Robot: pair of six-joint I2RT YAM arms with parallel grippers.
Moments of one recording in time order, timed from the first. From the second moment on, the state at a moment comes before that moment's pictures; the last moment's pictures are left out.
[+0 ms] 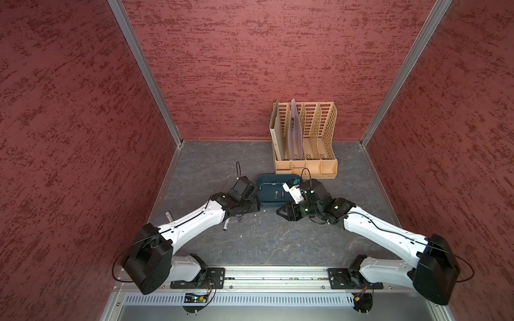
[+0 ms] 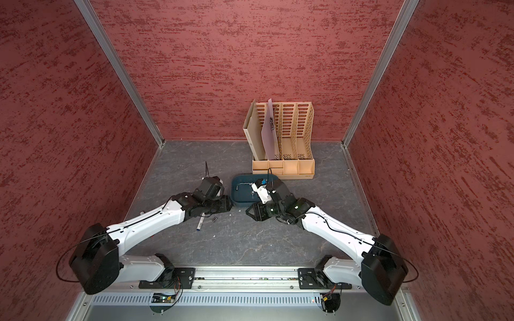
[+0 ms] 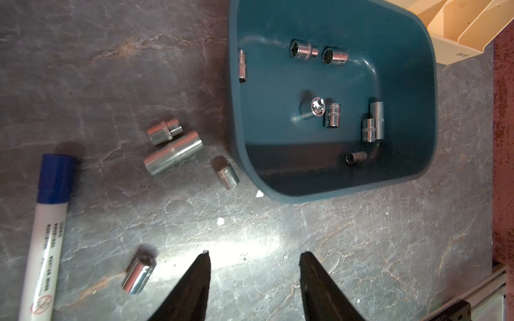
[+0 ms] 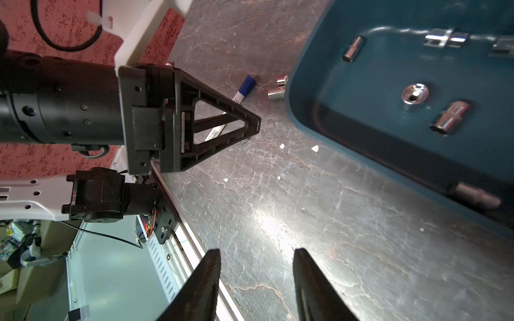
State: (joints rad) left arm -0.65 1.31 0.82 -0.49 0.03 -0.74; right arm 0.75 1.25 0.85 -0.34 -0.42 0.46
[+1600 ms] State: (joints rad) left arm -0.63 1.42 0.72 -0.57 -0.04 -1.00; right arm 0.84 1.35 0.84 -0.23 -0.40 0.46
